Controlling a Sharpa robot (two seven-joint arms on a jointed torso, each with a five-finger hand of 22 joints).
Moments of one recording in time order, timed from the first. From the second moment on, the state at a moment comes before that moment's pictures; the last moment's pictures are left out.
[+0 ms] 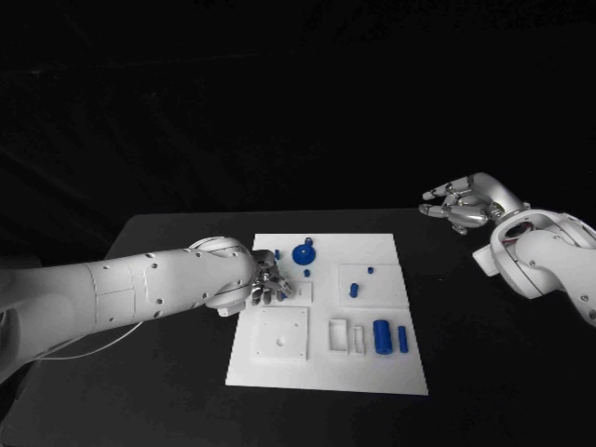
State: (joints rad) left arm 1.27 -0.64 -0.24 1.25 -0.99 -0.05 -0.45; left_hand 0.96 0.08 0.33 -0.15 0.36 1.22 0.06 0.09 0.84 1.48 -0.08 0.70 0.30 1.37 -0.13 1.19 0.50 0.02 1.28 -0.14 0.37 1.31; right arm 1.11 -0.76 0.24 1.26 -1.15 -0.41 -0.05; right_hand 1.22 -0.13 0.18 -0.06 0.64 1.08 0.09 0.07 0.07 1.15 -0.01 1.00 0.96 1.42 -0.07 0.92 0.97 0.10 1.47 -0.09 0.63 1.31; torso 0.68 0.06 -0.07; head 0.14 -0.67
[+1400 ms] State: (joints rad) left arm 1.30 -0.61 -0.24 1.21 -0.97 0.01 -0.48; left_hand 1.06 0.07 0.29 -0.11 0.18 1.22 0.06 0.08 0.84 1.48 -0.07 0.69 0.27 1.37 -0.13 1.18 0.48 0.02 1.28 -0.14 0.35 1.31; right arm 1.10 -0.76 0.24 1.25 -1.15 -0.39 -0.05; right_hand 1.22 -0.13 0.19 -0.05 0.65 1.08 0.09 0.07 0.07 1.14 0.00 1.00 0.96 1.42 -0.07 0.92 0.97 0.10 1.47 -0.09 0.63 1.31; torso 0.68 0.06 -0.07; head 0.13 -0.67
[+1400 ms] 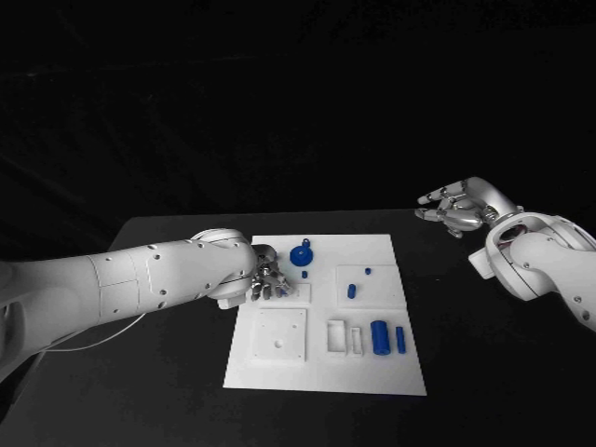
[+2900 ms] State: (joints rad) left arm 1.37 -0.59 -0.20 1.13 -0.78 0.24 -0.48; left_hand 1.10 0.09 0.26 -0.09 0.09 1.22 0.06 0.07 0.89 1.49 -0.07 0.67 0.25 1.36 -0.12 1.17 0.47 0.02 1.28 -0.14 0.32 1.31; right arm 1.08 -0.74 0.24 1.26 -1.15 -0.37 -0.04; right_hand 1.23 -0.12 0.21 -0.12 0.60 1.07 0.10 0.07 0.06 1.14 0.00 1.00 0.96 1.42 -0.07 0.91 0.97 0.10 1.47 -0.09 0.63 1.31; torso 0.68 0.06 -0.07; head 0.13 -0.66
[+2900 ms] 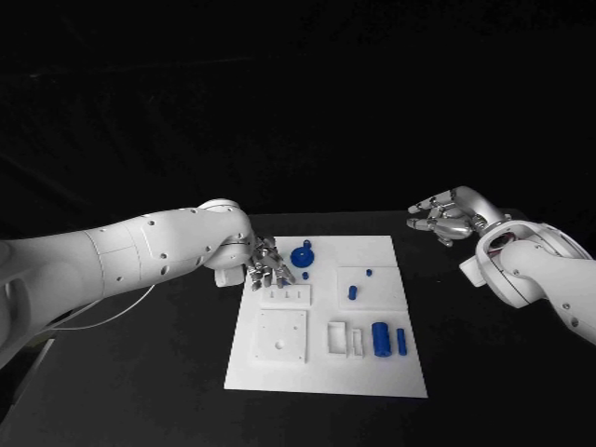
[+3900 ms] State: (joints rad) left arm 1.38 -0.71 -0.20 1.19 -0.34 0.34 -0.02; left_hand 1.12 0.10 0.25 -0.06 0.11 1.23 0.06 0.07 0.87 1.50 -0.06 0.62 0.26 1.32 -0.12 1.17 0.48 0.02 1.26 -0.12 0.28 1.31; right arm 1.06 -0.69 0.20 1.48 -1.28 -0.28 0.01; right_hand 1.23 -0.08 0.15 -0.22 0.48 1.06 0.11 0.07 0.06 1.13 0.00 1.00 0.96 1.42 -0.07 0.91 0.97 0.10 1.47 -0.09 0.60 1.31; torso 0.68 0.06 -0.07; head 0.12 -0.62
